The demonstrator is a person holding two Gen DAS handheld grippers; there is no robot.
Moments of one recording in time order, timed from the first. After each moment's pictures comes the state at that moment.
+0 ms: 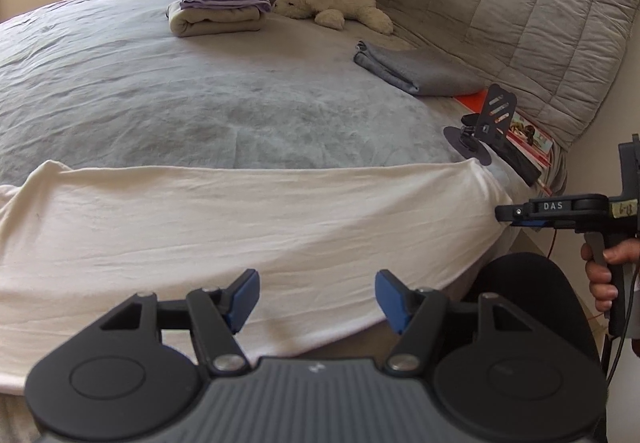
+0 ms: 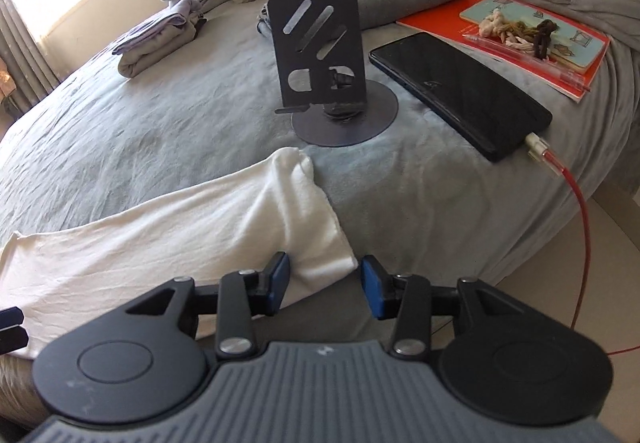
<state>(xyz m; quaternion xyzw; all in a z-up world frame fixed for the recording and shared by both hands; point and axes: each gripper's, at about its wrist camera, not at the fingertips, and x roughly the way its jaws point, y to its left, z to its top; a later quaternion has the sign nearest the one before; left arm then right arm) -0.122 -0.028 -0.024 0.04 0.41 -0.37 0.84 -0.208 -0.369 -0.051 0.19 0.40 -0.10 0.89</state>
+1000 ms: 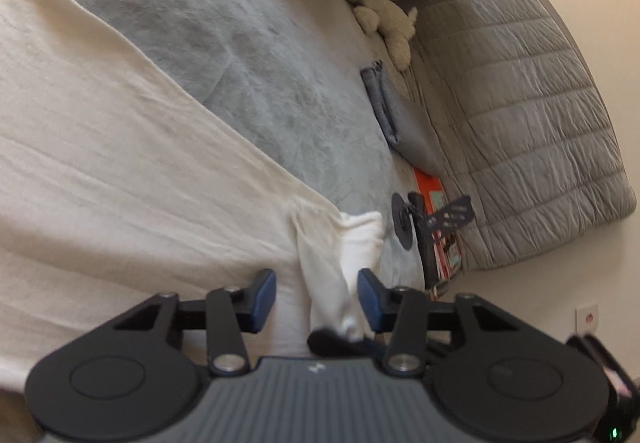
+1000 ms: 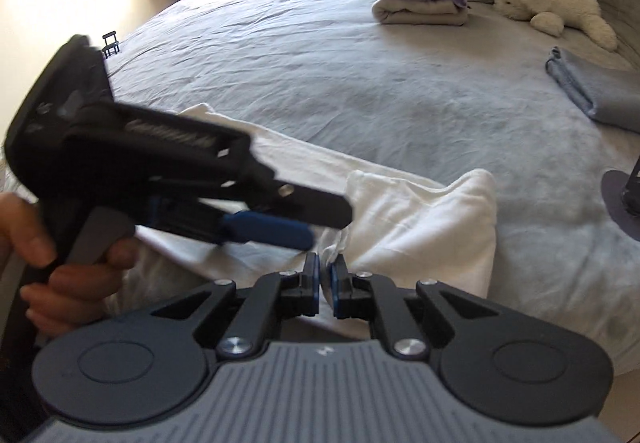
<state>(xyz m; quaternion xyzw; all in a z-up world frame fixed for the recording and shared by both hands) -0.062 -0.037 -0.069 -0.29 0.53 -0.38 0.71 -0.185 -0.199 -0.023 0.03 0.40 0.16 0.90</state>
